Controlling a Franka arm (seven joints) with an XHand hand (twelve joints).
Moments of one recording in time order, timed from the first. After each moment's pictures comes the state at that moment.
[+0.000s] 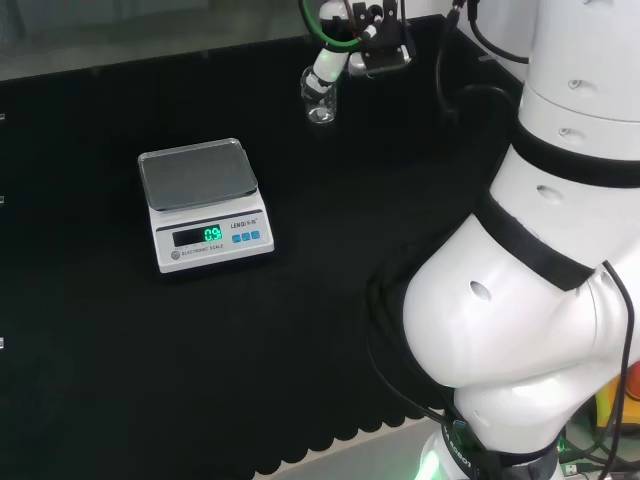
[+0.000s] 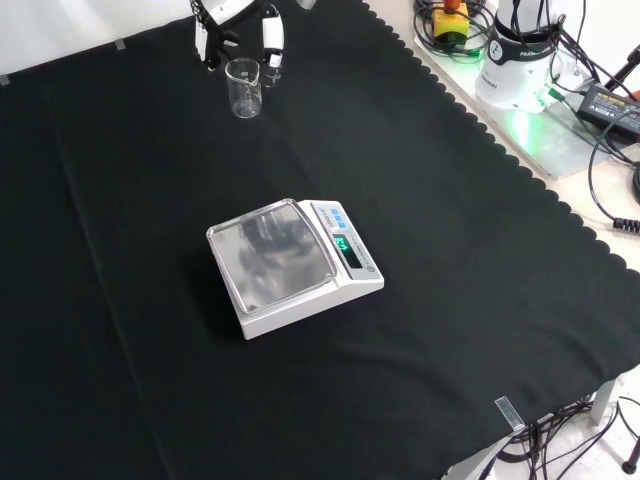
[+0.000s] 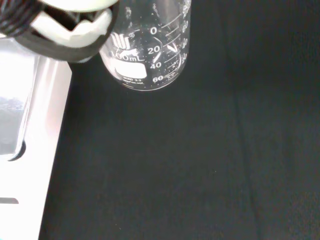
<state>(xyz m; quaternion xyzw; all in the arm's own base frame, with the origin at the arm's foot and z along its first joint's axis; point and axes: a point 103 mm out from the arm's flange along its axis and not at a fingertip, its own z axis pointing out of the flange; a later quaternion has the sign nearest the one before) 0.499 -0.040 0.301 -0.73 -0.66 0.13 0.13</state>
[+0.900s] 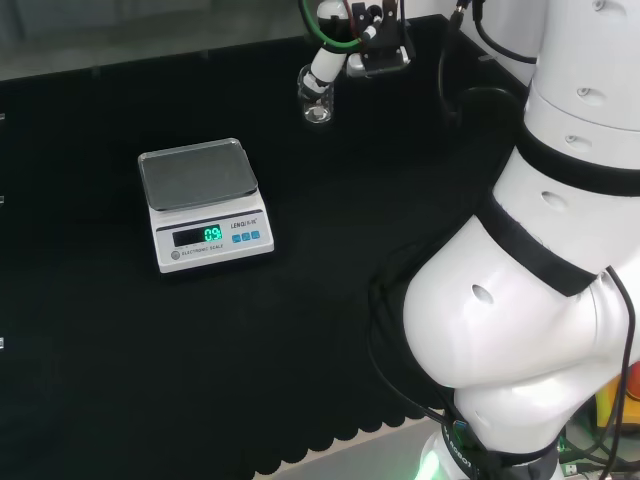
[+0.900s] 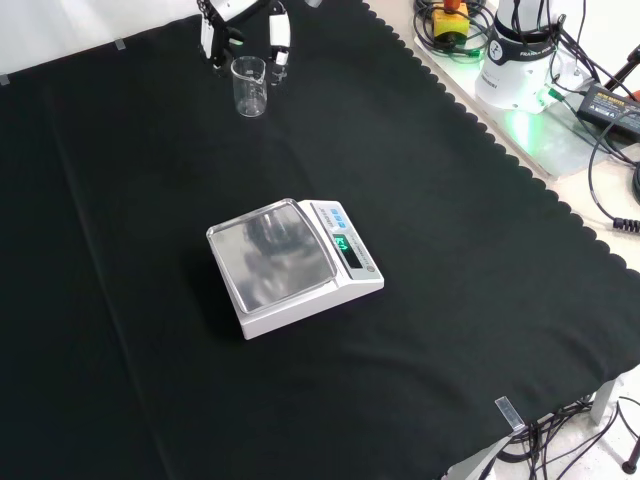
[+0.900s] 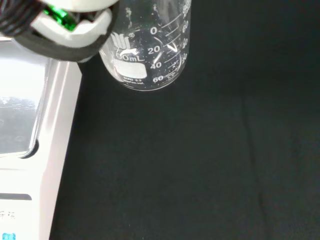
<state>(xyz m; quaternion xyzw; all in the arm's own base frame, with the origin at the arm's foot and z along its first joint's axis) 0.492 -0.033 0.304 -0.72 -0.67 0.13 0.13</state>
